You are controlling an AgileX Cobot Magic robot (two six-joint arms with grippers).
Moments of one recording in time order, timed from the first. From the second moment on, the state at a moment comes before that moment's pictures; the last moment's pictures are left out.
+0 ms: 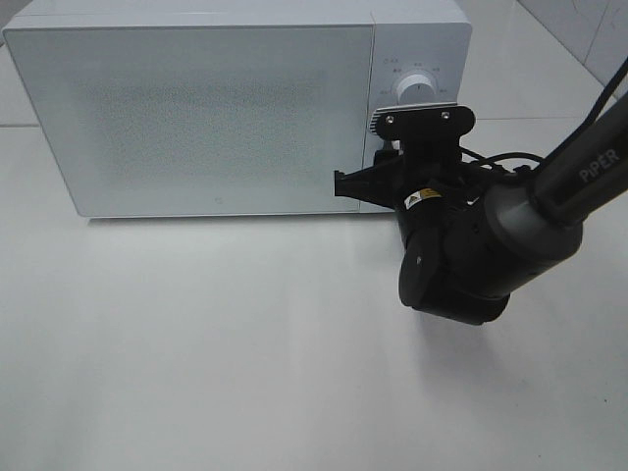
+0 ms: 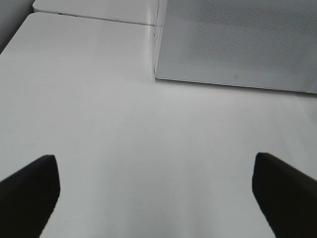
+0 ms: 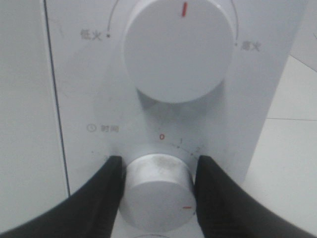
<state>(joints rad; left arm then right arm) 0.04 -0.01 -0.52 -0.13 1.07 0.01 0.68 2.12 -0.85 0.77 -1.21 -0.34</state>
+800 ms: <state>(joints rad) 0.04 -0.01 -0.52 -0.13 1.07 0.01 0.67 2.13 -0.82 0.72 -1.22 1.12</state>
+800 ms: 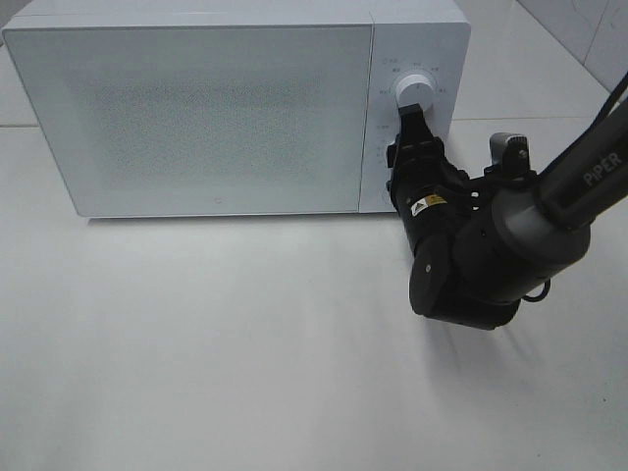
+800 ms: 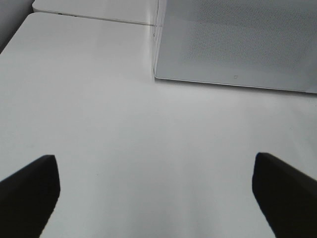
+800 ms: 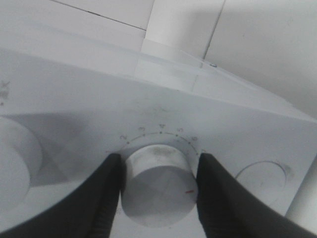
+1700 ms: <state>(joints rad) 0.04 -0.01 -0.52 -0.13 1.07 0.01 0.67 2.13 -0.82 0.69 -1.22 1.53</state>
